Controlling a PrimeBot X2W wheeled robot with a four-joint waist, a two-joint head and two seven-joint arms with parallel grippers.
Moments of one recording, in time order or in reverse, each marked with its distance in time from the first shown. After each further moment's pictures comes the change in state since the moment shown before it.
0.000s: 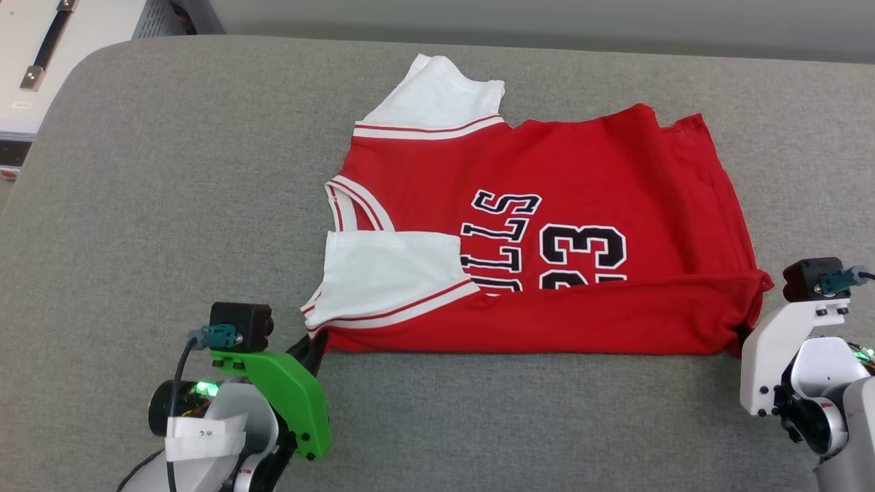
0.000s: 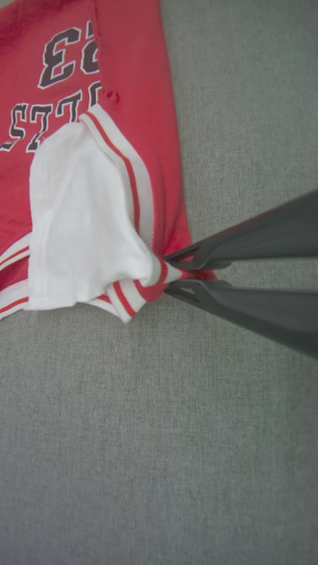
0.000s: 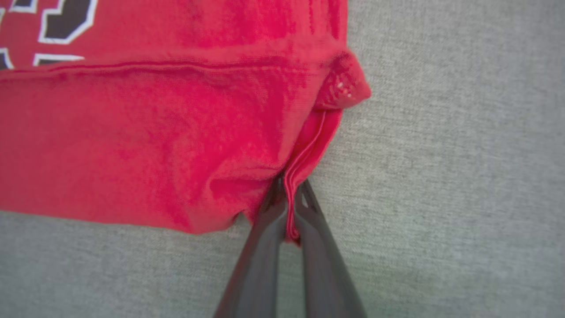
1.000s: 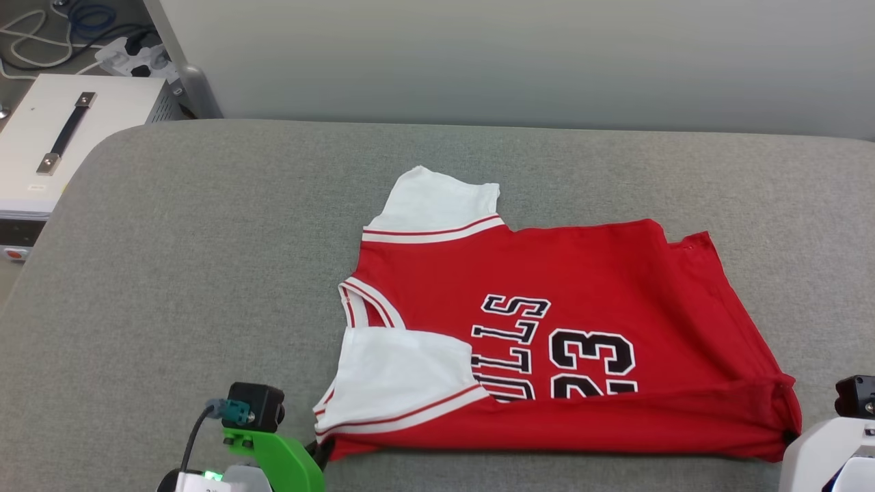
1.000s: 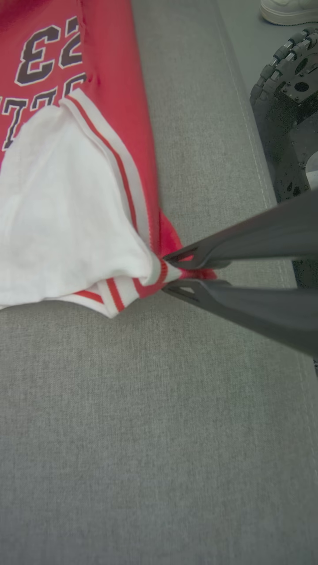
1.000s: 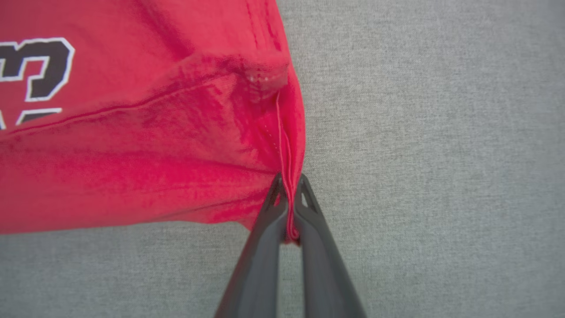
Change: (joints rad) left arm 0.149 0.058 -0.061 -0.026 -0.072 -0.015 0.086; right arm 0.303 0.097 -0.205 -0.186 -0.088 0.001 -0.100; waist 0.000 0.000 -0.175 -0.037
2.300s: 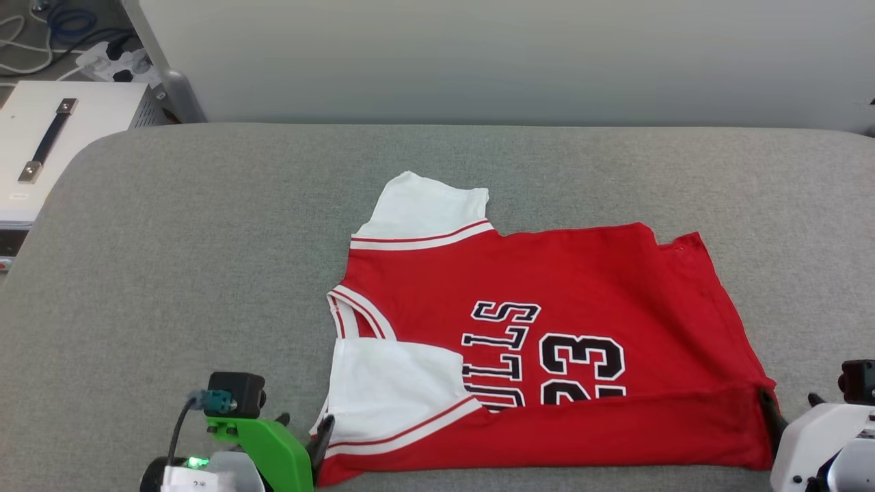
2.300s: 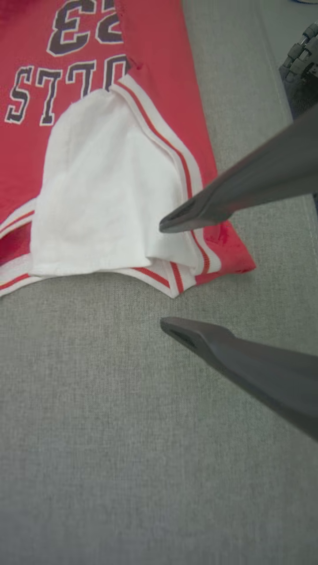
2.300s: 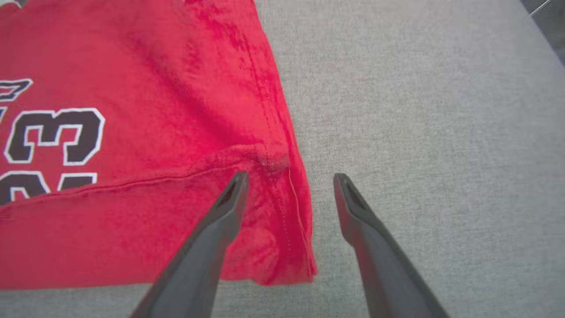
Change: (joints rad) left arm -0.028 -0.017 0.009 0.086 -0.006 -0.011 -0.058; right arm -0.022 -0.003 0.024 0.016 0.030 0.000 -0.143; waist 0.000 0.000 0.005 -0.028
